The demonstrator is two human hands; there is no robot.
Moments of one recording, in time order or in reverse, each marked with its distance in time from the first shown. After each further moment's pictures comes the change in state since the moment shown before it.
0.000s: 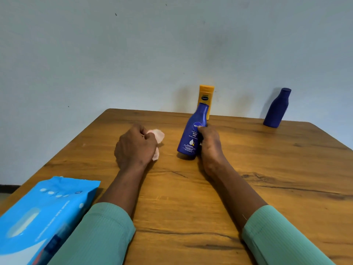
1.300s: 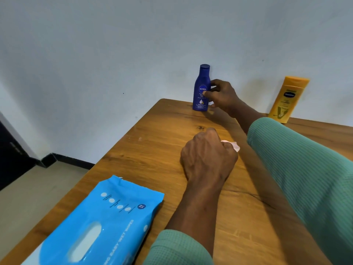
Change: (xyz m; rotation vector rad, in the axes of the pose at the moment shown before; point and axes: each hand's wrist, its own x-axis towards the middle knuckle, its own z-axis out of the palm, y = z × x) left_hand 0.009 -0.002 0.009 0.182 -0.230 0.073; right_hand 0.221 0.030 0.145 -0.836 -0.361 -0.345
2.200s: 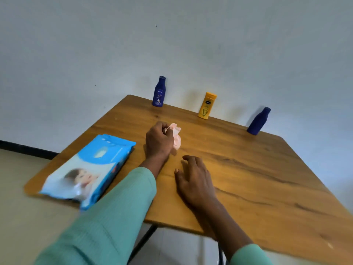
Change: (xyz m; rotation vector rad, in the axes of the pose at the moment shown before) left_hand -0.099 0.011 -0.051 -0.637 0.107 -0.156; right_hand -0.434 -0.093 -0.033 -0.591 -0.017 0.165
